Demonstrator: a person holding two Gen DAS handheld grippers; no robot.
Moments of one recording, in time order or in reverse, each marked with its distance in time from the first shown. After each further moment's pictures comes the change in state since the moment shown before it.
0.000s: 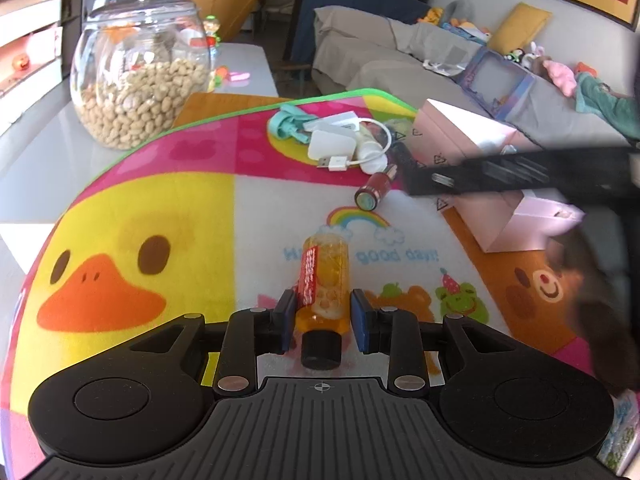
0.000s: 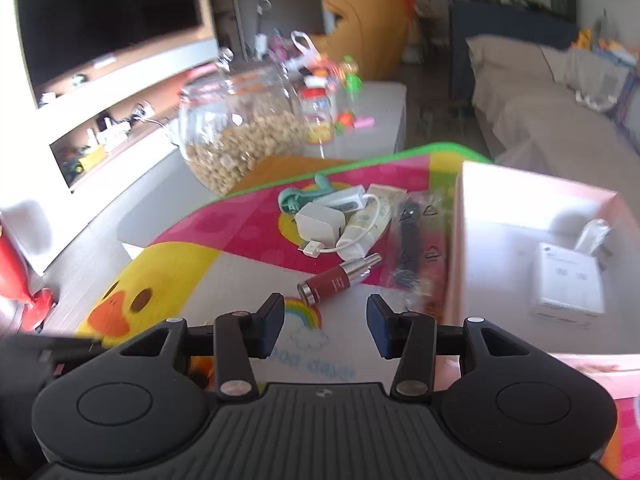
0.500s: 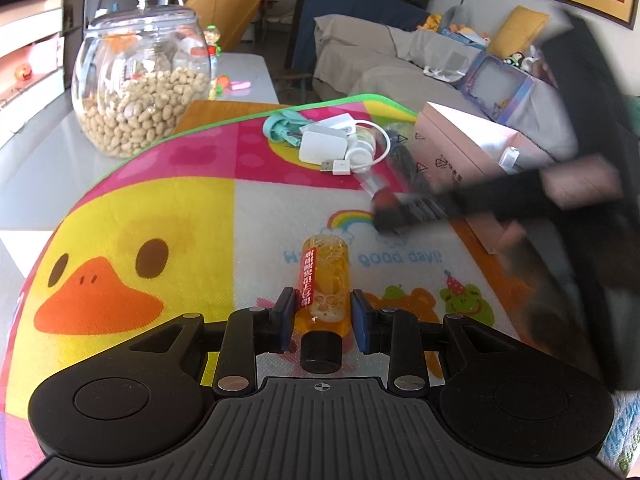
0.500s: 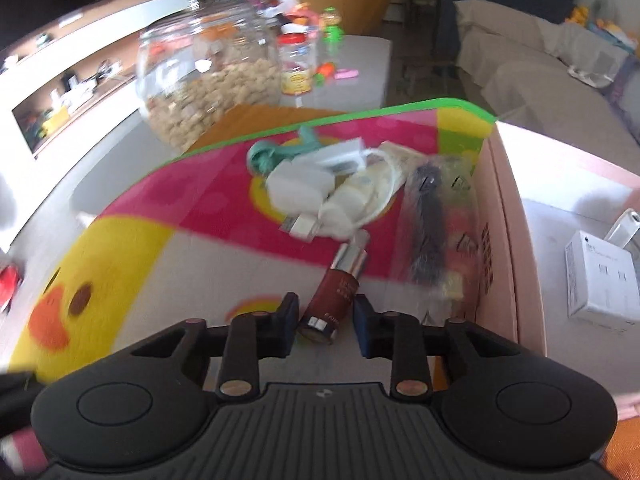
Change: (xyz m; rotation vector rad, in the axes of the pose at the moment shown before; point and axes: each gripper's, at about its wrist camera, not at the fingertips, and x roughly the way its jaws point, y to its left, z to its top) left arm 0.003 -0.002 -0.005 0.011 -0.032 0.007; right arm 0.034 0.010 -0.015 -0.086 0.115 -0.035
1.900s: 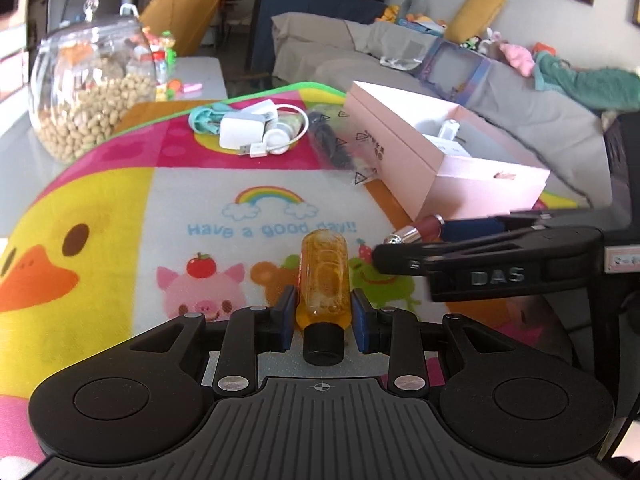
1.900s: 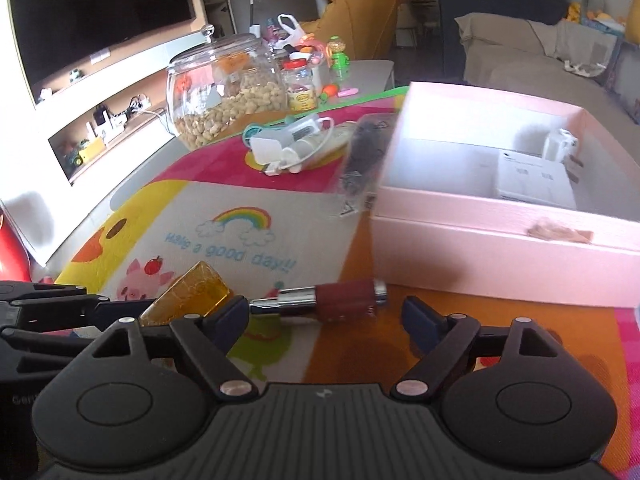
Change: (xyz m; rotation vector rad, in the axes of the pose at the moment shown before) left arm -0.003 -0.054 -0.023 0.096 -0.005 -0.066; right arm -0.053 -0.051 -0.078 0.062 -0.129 0.050
